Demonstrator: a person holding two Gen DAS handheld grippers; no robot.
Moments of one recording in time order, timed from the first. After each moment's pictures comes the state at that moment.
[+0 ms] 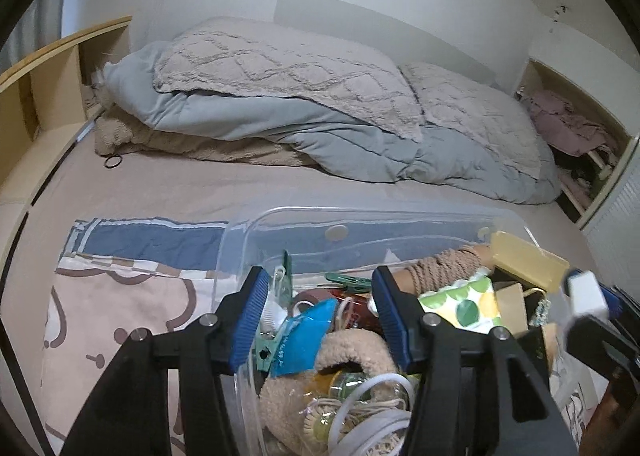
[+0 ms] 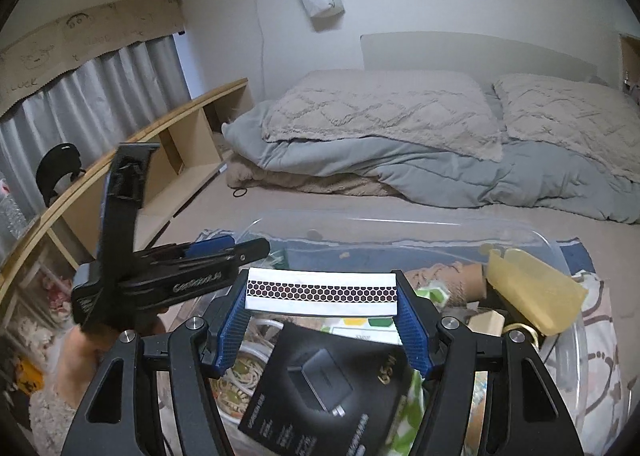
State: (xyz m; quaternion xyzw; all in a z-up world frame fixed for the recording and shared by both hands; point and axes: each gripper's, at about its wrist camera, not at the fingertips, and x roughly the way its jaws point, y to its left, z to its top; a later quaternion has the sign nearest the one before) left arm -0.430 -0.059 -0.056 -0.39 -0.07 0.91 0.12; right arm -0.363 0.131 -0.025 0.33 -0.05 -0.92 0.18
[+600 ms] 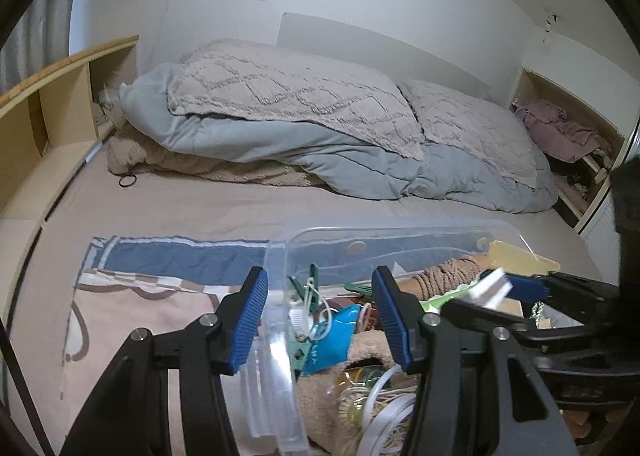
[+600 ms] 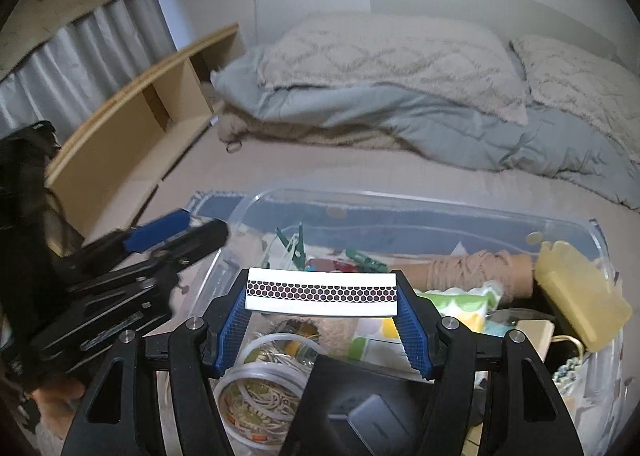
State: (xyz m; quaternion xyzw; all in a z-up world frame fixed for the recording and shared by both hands) left arm -0.414 -0.088 -0.034 -0.36 -0.06 0.93 0.11; right arm -0.418 0.077 -0.045 0.44 -0.03 -0.88 0.17
